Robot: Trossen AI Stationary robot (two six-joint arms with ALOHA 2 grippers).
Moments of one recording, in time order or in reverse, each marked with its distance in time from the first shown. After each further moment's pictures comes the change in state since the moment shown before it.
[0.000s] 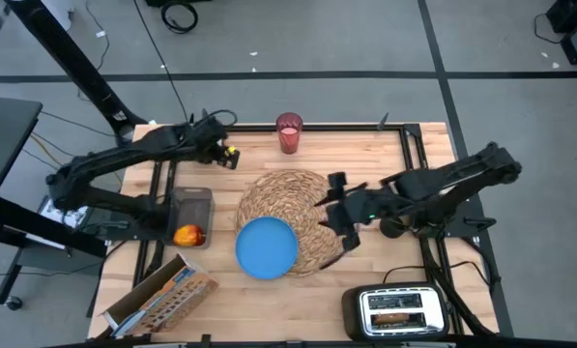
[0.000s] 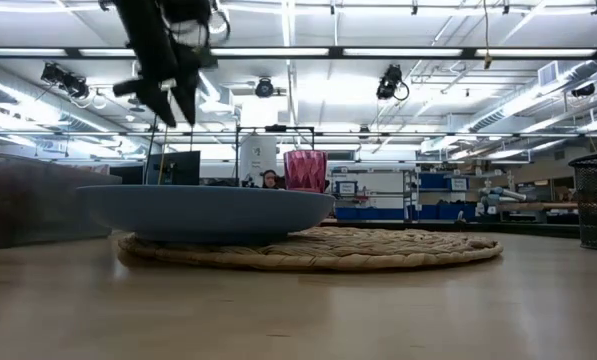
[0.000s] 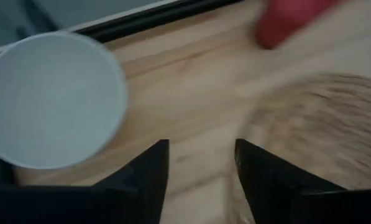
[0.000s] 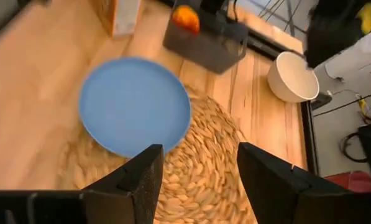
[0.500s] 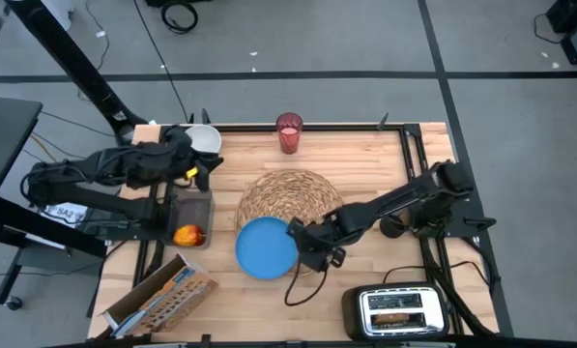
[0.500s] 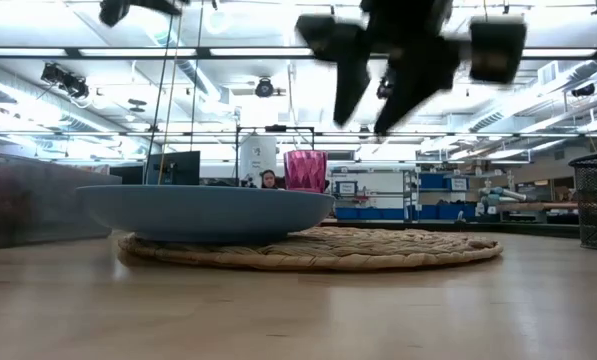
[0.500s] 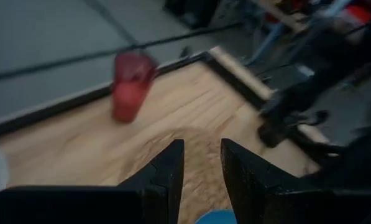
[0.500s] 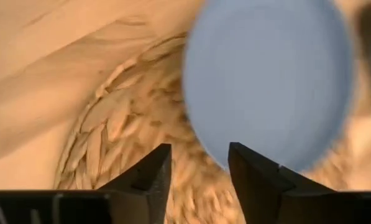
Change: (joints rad) left arm -0.464 -0.394 0.000 0.190 -0.173 -0.019; right arm -0.042 0.417 -0.002 0.043 -0.271 -0.575
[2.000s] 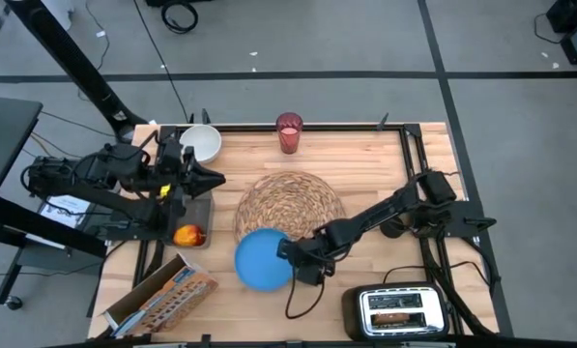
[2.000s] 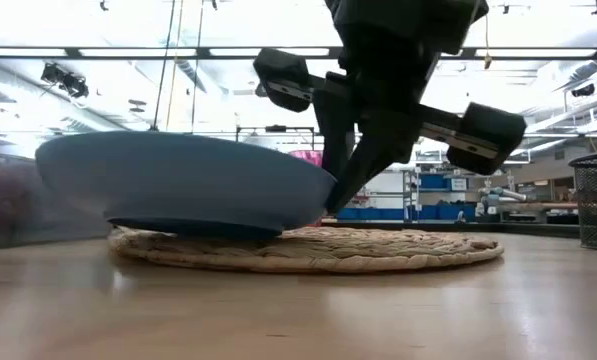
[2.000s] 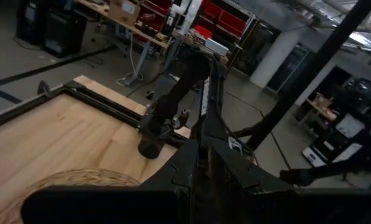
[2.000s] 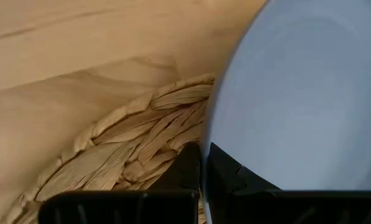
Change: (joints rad) left arm -0.203 -0.048 0.002 0.364 0.209 0.186; right arm 0.022 0.201 -0.041 0.277 -0.082 -0.217
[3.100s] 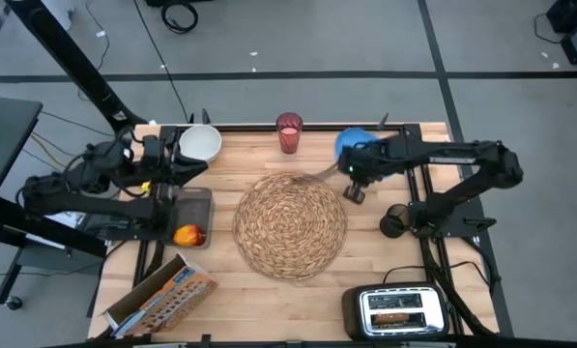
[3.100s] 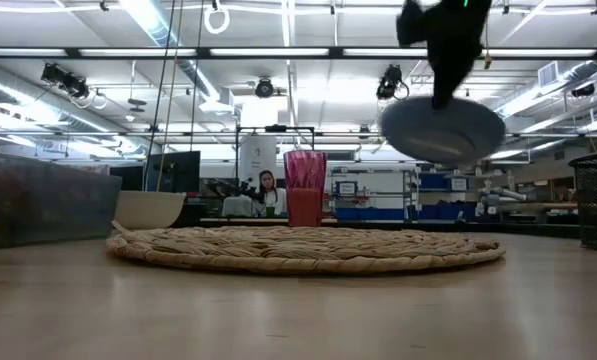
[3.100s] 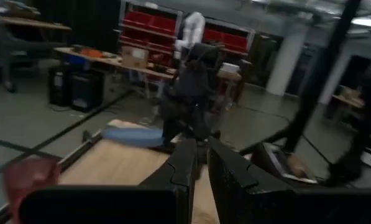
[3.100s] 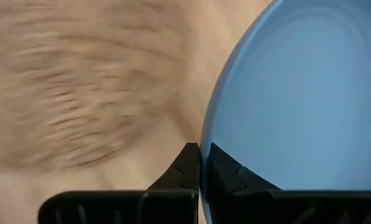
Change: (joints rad) left arm 0.192 -0.232 -0.206 0.088 0.147 0.292; right arm -0.386 -0.625 -0.042 -0.783 0.244 1.224
